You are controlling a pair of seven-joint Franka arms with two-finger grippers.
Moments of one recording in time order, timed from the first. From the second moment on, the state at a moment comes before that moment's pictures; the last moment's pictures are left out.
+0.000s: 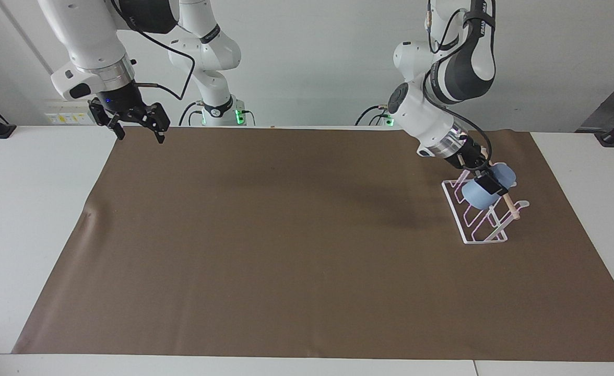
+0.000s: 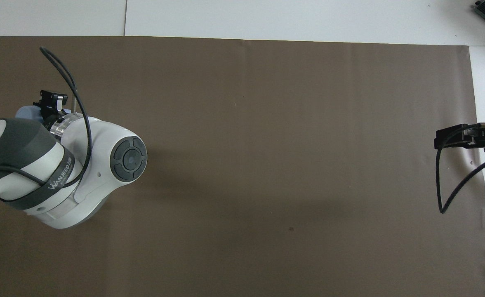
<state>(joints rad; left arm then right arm) -0.19 0.01 -0.17 -2.03 1.09 1.87 0.83 0.01 -0.06 -0.02 -1.66 -0.06 1.59 0.08</state>
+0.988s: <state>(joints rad) -0.10 0.01 -0.17 -2.09 1.09 2.01 0.85 0.00 -0.07 -0.03 -1.66 -0.03 1.59 0.10</state>
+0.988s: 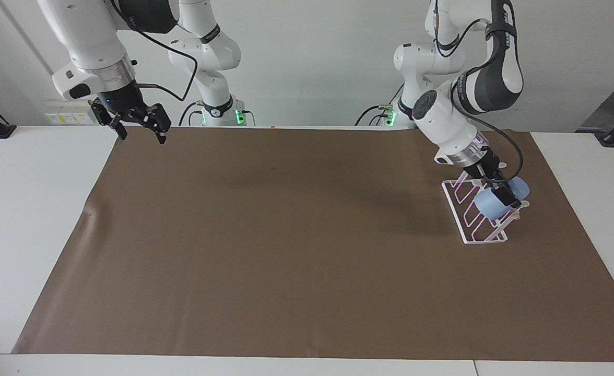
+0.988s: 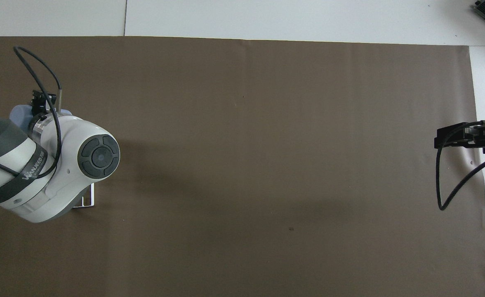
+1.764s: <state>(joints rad) -0.10 -0.01 -0.17 -2.12 1.09 2.01 0.85 0.00 -0.07 -0.03 -1.67 -0.03 1.59 0.10</state>
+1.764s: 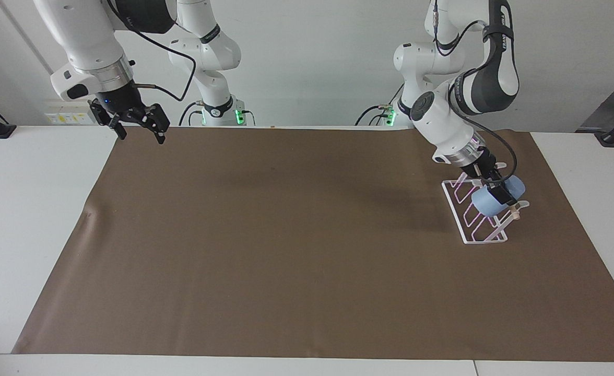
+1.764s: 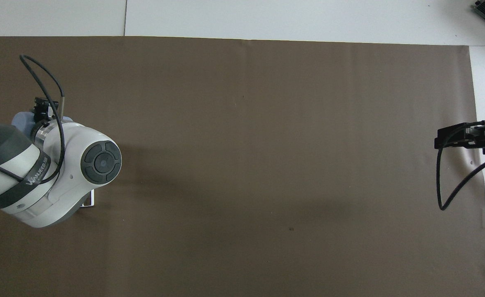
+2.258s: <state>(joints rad) -0.10 -0.01 -0.17 -2.14 1.09 2.03 0.85 0.00 -0.07 -0.03 -1.68 -0.03 1.59 0.10</state>
